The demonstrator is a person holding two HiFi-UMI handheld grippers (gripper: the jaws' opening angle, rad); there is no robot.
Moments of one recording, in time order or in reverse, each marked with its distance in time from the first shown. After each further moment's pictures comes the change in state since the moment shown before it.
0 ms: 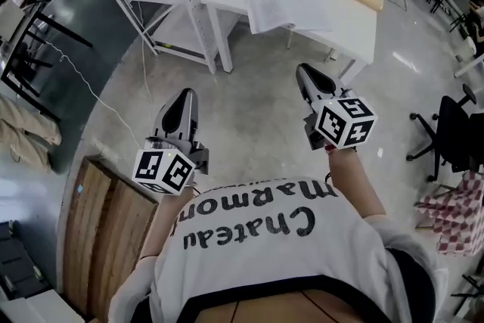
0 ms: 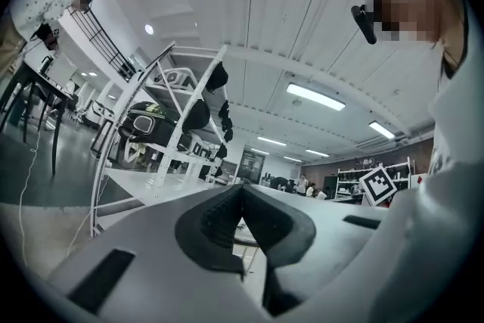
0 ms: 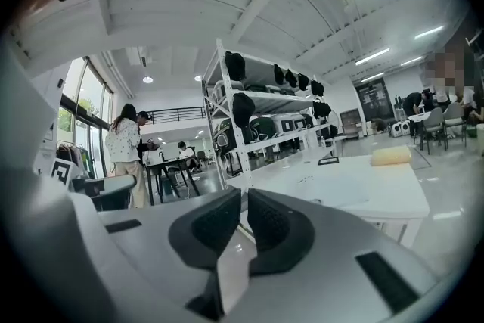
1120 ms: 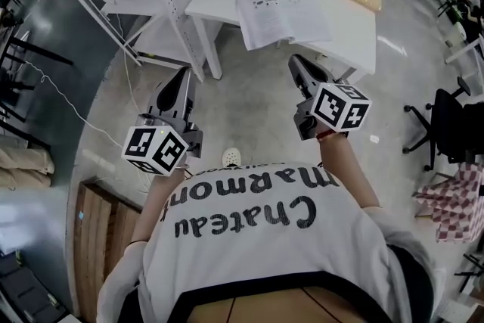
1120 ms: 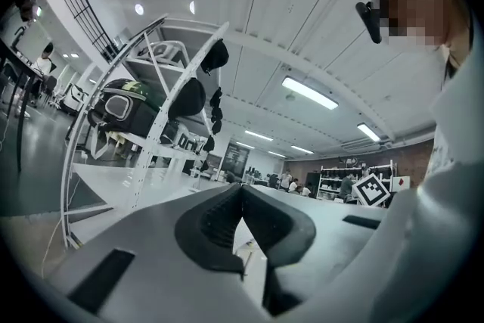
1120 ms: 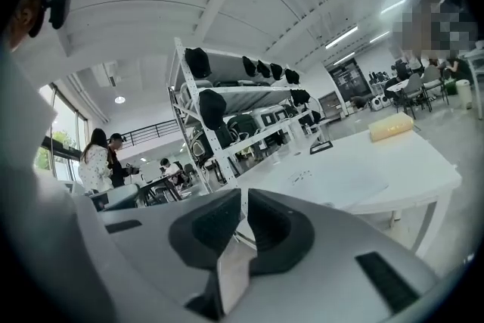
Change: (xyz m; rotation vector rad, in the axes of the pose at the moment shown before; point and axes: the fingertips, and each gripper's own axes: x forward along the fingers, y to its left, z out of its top) left arm 0.149 0.076 0.009 -0.014 0.060 -0.146; right arm 0.126 -0.062 0.010 0.223 -0.009 -0.071
